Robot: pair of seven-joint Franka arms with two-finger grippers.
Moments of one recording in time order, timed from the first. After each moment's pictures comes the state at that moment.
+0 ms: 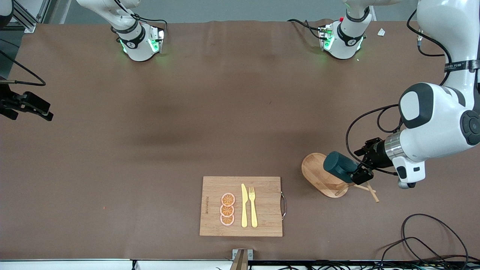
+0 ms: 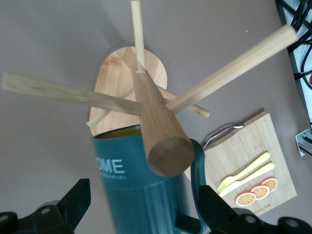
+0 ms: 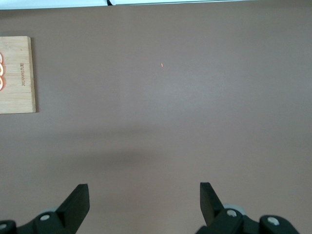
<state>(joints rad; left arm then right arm) -0.01 0.45 -0.16 -1.52 -0.29 2.01 -1.03 0.00 0.09 -0.01 -1.43 -0.02 1.60 0.03</state>
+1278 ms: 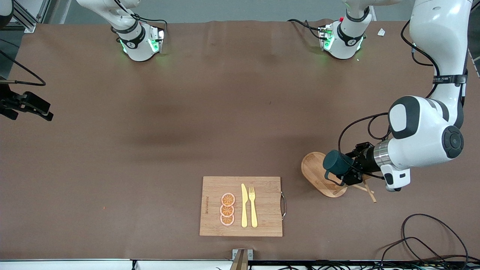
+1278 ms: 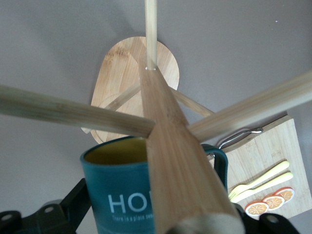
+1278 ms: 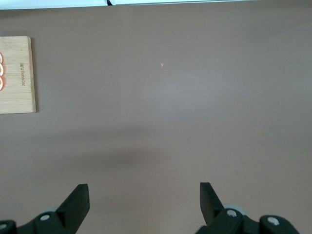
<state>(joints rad) -0.02 0.51 -0.16 -1.52 -0.29 2.02 -1.05 0.00 0.09 -0.01 -1.43 -0.02 1.60 0.03</state>
